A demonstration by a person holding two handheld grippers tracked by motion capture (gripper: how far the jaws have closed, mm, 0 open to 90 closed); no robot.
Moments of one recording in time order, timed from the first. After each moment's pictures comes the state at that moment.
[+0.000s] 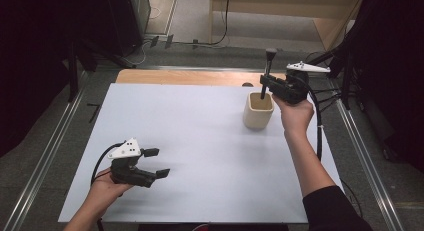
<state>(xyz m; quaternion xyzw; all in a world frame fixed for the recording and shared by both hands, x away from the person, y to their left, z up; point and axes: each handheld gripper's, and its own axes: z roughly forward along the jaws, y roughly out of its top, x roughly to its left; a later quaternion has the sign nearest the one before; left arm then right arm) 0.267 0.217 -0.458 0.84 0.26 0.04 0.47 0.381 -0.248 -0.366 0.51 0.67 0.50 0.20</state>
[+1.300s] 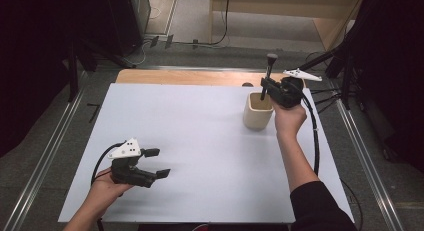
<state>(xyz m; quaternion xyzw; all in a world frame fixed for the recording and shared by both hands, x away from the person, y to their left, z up) 0.267 0.217 -0.457 0.84 0.26 0.04 0.47 0.395 -0.248 -0.405 0.54 0.64 0.49 0.24</state>
